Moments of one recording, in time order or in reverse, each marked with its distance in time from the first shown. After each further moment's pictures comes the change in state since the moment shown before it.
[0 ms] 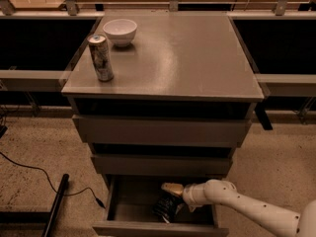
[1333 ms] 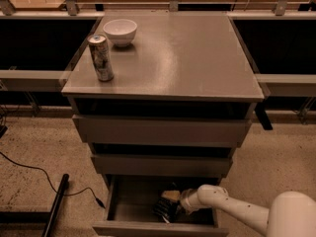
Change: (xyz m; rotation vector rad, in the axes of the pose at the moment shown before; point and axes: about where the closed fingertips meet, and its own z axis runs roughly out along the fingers) arm 0.009 0.054 0.068 -0.064 -0.009 -0.001
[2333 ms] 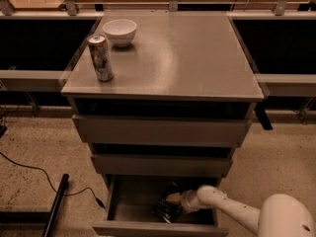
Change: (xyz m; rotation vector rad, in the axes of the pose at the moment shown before) arm 0.009 0.022 0.029 -0.008 -0.020 0.047
